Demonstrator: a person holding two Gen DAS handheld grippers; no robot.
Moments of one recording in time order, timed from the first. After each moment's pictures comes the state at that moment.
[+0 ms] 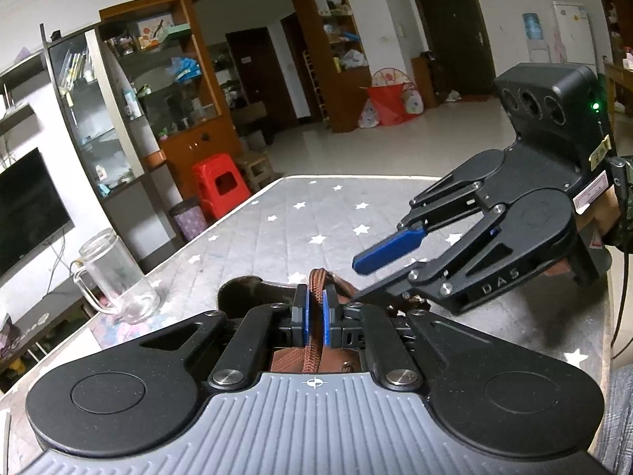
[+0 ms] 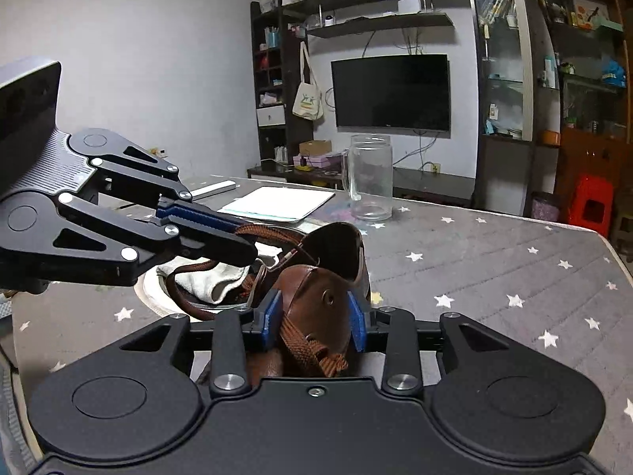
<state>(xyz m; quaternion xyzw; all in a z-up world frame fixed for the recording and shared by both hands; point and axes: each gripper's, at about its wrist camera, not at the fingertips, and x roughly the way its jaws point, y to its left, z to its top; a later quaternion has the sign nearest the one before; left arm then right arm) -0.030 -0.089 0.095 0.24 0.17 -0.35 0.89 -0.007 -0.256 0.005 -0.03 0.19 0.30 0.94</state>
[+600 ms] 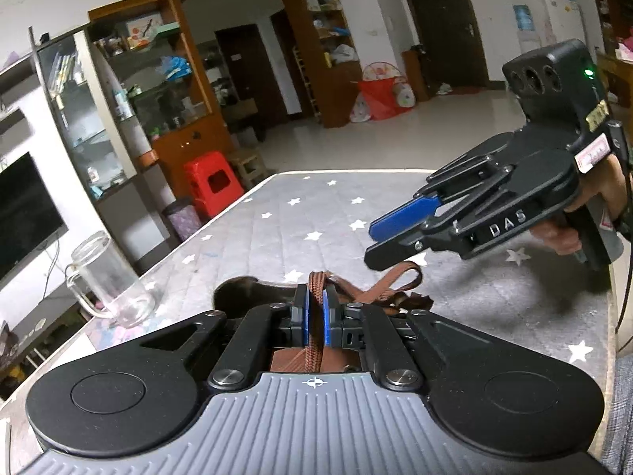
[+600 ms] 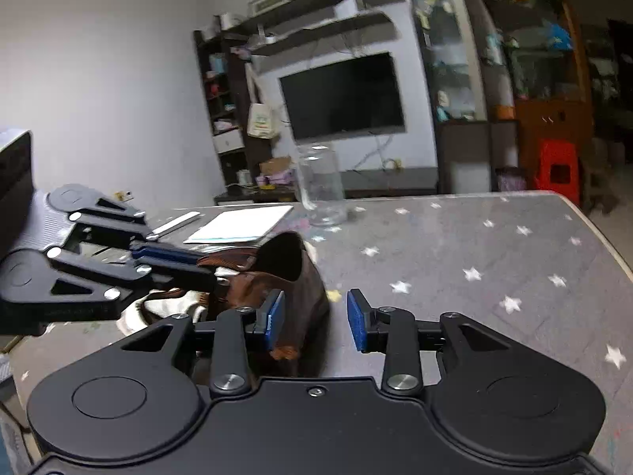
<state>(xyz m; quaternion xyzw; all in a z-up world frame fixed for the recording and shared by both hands) -0.019 -0.089 0.086 0.24 0.18 -0.35 0.89 -0.009 -0.280 0.006 0.04 0.19 0.26 0.95</state>
